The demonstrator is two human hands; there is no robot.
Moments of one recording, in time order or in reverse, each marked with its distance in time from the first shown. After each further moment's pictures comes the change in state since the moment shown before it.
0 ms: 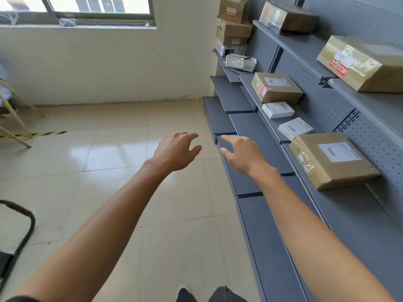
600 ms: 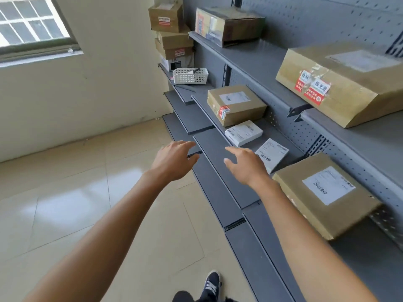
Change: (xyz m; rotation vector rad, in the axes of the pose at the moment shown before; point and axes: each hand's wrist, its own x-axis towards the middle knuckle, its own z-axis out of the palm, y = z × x) left_hand 0.335 0.081 0.059 0.020 -0.058 0.263; right_hand 0.201 0.214 -0.035 0.127 0.099 0.326
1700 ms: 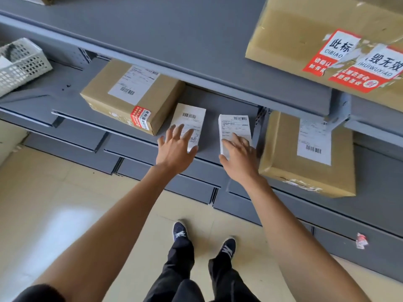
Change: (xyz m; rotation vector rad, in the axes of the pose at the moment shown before) left_hand 0.340 0.024 0.202 -0.012 -0.427 0.619; right_hand 0.161 0.138 0.101 -0.164 0.155 0.848
